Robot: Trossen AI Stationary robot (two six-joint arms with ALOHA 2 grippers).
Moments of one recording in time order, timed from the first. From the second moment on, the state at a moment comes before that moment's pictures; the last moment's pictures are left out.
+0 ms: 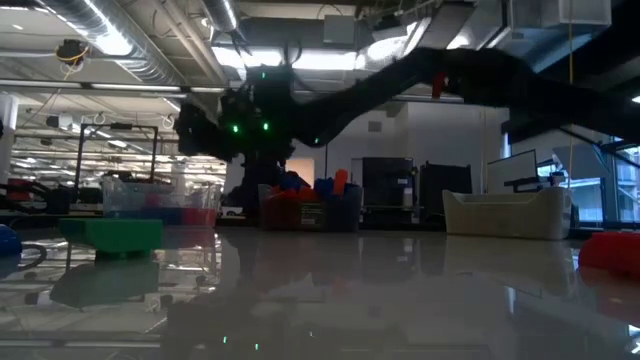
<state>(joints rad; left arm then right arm) -0.11 0.85 0.88 -0.01 -0.34 0.16 -0.27 2.71 2.27 0.45 0.14 0.18</state>
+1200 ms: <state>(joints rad) -0.11 0.85 0.88 -0.01 -0.35 0.14 -0.30 2.62 2.35 0.29 0.14 0.11</state>
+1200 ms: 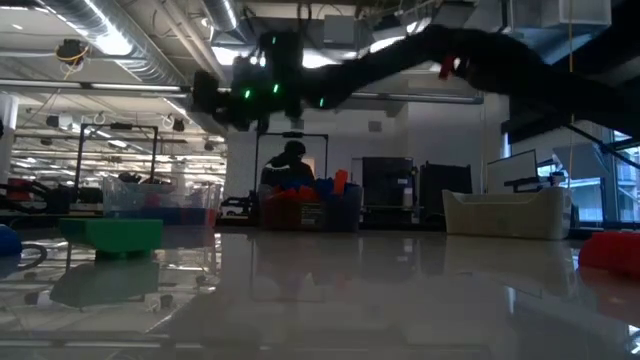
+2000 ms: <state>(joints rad) -0.11 0.78 0.87 -0.23 -0.35 0.02 -0.17 1.97 2.35 -1.05 0.27 -0.15</state>
